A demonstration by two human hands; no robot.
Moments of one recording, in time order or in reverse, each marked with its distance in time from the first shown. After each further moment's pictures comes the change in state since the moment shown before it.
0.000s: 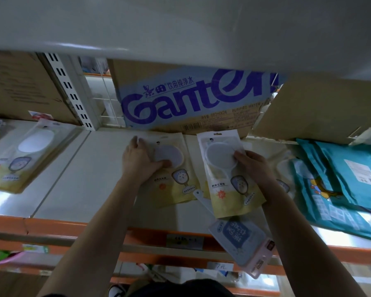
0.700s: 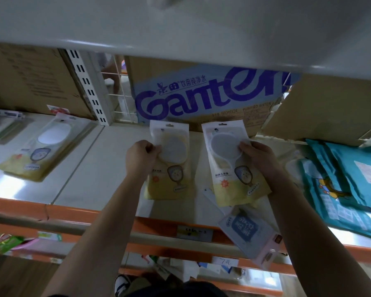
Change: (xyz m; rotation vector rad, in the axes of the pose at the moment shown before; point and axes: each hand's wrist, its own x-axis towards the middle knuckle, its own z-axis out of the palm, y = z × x) left_hand -0.017 -0.007 -0.015 -0.312 0.177 -0.134; right_hand 0.001 -0.019 0.006 0.054 -0.060 -0.014
